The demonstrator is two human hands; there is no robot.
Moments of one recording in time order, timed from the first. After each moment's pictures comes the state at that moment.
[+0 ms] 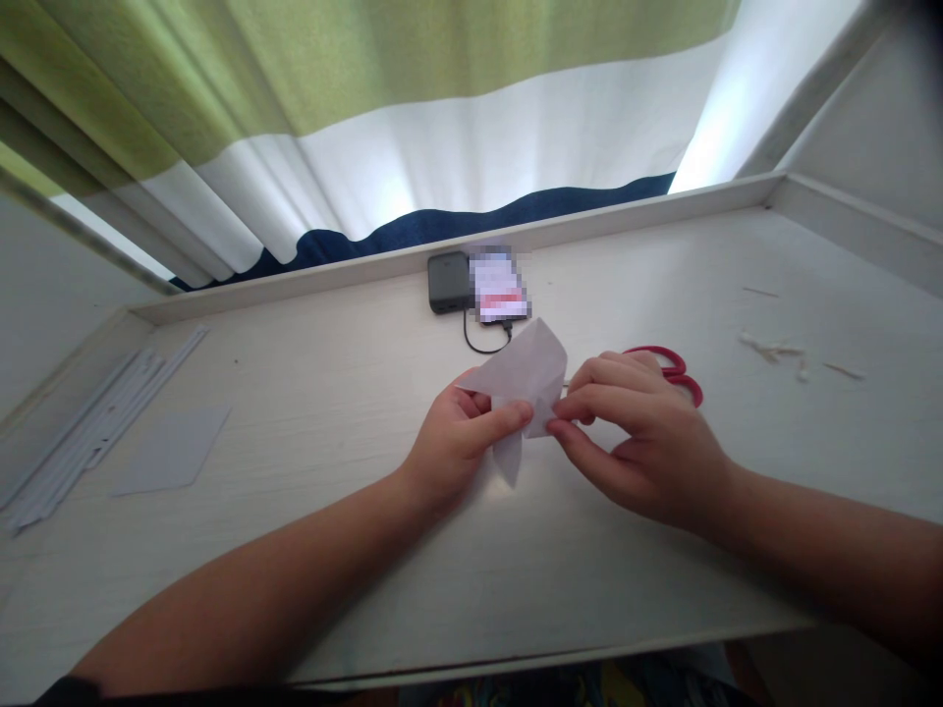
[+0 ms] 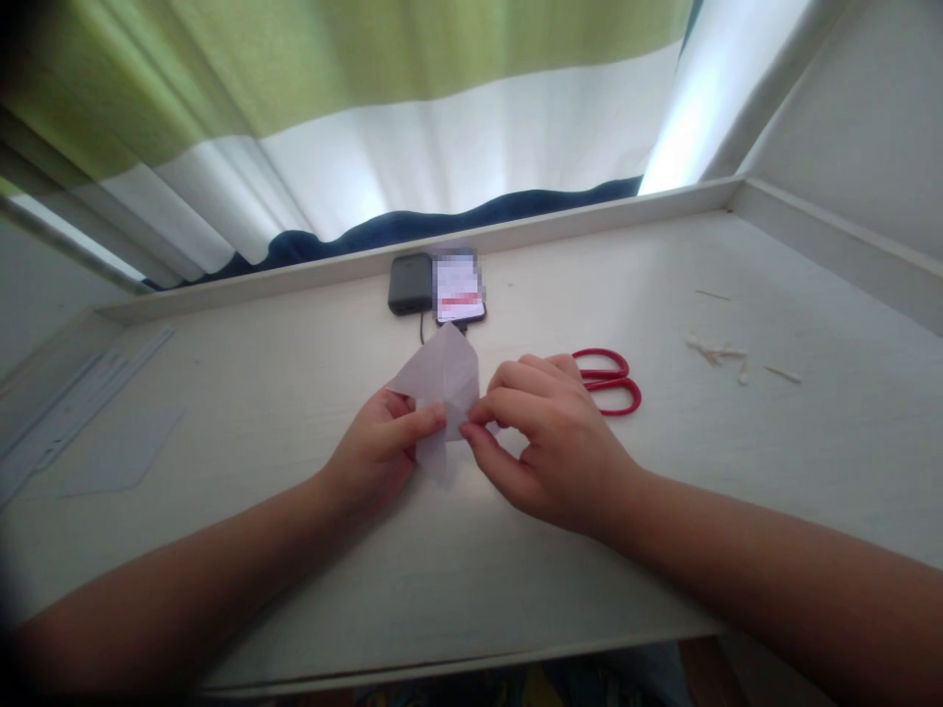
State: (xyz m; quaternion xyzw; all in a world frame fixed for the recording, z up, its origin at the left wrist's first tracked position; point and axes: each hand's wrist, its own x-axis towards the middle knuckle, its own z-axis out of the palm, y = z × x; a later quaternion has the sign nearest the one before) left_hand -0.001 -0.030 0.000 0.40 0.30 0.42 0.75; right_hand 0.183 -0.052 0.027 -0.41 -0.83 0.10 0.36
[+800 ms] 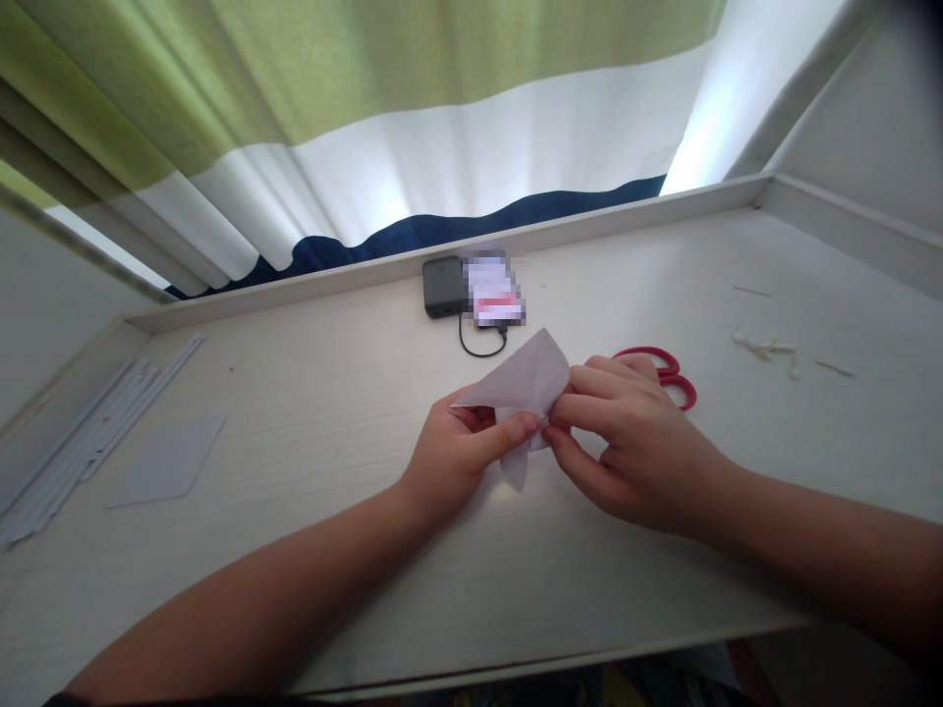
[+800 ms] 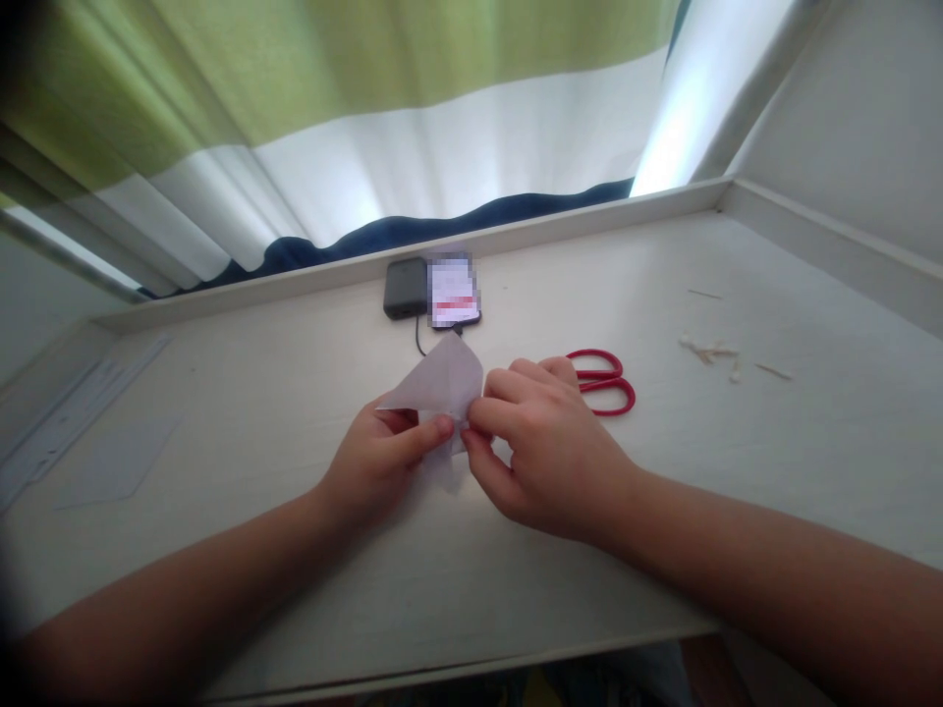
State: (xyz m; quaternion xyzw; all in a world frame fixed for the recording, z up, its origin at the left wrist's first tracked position) left_hand -0.001 -0.035 0.000 0.45 0.36 0.41 0.71; right_hand 0.181 -0.055 0.038 -0.47 -0.85 0.09 0.21
